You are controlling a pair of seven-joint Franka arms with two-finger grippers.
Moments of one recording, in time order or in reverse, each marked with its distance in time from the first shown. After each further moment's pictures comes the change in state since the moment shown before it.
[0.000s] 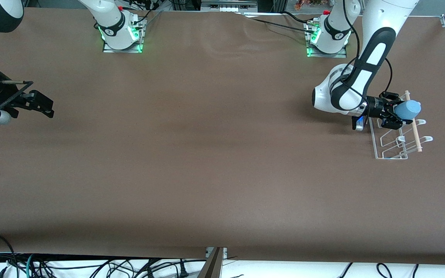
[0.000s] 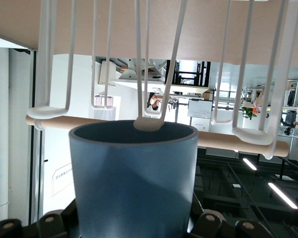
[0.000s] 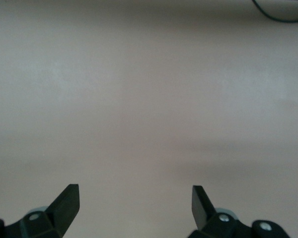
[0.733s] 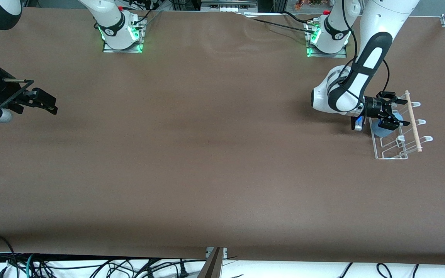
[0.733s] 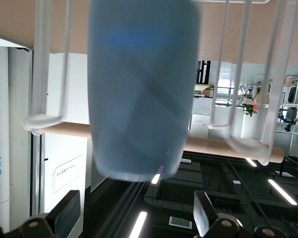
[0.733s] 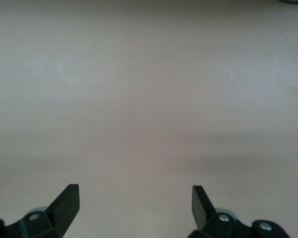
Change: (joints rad) left arm -0.003 0.024 -0.003 0.006 0.003 -0.017 -0.027; right arm 0.000 0.000 -0.001 0.004 0.032 -0.023 0.032
